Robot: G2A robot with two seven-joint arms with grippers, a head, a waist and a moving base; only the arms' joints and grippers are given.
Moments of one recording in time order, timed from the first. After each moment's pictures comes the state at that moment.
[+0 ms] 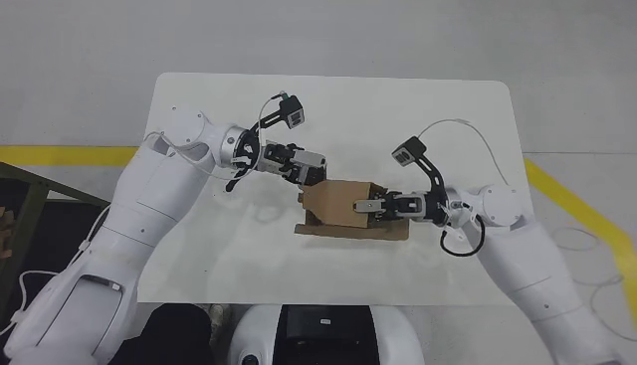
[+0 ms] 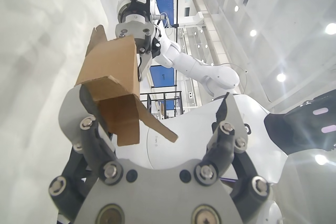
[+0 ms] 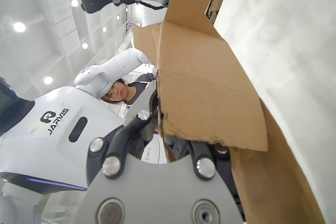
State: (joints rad) left arm 0.57 -1.15 -0.91 -1.15 -0.65 -0.15 -1.50; right arm -0.96 -1.05 1.04 -1.40 0.65 -0.38 1.27
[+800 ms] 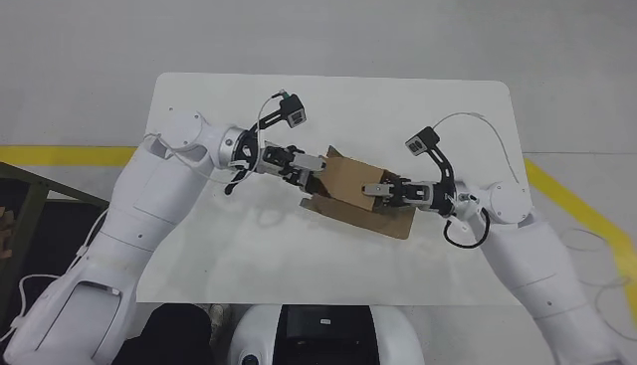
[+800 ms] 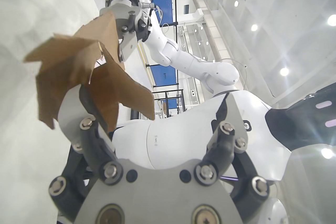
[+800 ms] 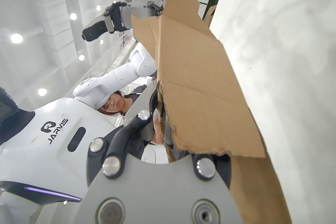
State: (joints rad) left arm 0.61 -1.14 -0.95 -1.23 -0.64 -0.14 -1.50; right arm -0.96 -1.05 1.11 -1.36 0.61 -0.38 1.20
